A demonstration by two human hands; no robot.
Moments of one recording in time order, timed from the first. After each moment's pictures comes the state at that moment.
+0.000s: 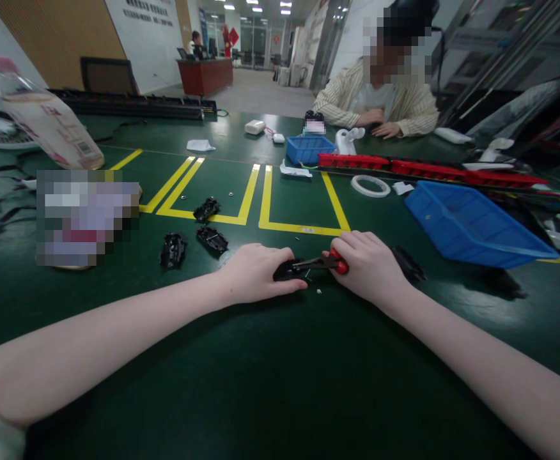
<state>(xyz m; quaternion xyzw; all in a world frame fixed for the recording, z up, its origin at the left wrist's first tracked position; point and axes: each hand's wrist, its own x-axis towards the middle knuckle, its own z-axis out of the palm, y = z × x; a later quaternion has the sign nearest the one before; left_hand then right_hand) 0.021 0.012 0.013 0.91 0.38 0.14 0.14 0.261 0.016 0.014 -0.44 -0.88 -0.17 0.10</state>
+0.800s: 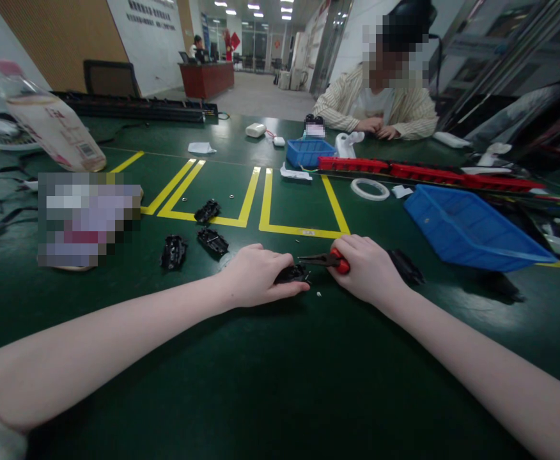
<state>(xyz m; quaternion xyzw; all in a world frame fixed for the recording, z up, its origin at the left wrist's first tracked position) 0.021 0.010 0.012 0.92 0.35 0.15 0.08 0.265 0.020 0.012 -0.47 -0.87 -0.10 0.13</state>
